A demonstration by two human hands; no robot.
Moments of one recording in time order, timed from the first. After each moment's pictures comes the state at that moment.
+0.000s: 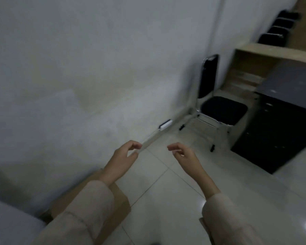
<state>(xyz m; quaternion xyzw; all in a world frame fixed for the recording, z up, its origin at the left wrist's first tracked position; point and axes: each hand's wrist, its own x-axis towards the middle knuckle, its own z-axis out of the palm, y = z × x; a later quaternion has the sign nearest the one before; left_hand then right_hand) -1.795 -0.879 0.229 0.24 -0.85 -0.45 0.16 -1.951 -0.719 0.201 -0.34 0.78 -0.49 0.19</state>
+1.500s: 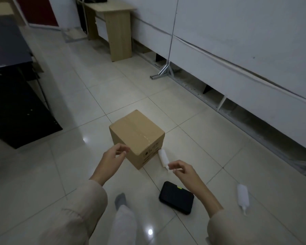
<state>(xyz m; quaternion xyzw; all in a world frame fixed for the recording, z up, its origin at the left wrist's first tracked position) -1.904 -0.118 0.151 -0.26 -0.81 -0.46 -0.24 -1.714 0.055 0.115 0.34 0.76 -0.55 -0.03</state>
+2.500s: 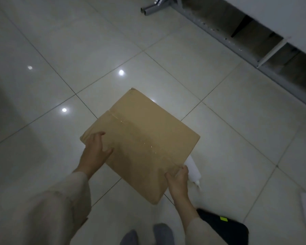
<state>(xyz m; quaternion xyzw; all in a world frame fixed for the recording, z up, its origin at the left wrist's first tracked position) -2.314 0.108 -0.248 -0.27 -0.90 -0.21 -0.27 -2.088 0.201 -0.274 0.65 0.50 -0.56 -0.10</state>
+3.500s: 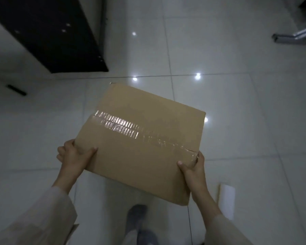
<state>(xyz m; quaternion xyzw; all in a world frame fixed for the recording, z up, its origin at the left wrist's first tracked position) -2.271 -0.171 -0.204 0.32 -0.88 -0.34 -0.10 -2.181 0.118 -0.229 0.39 0.70 -0.60 0.08</state>
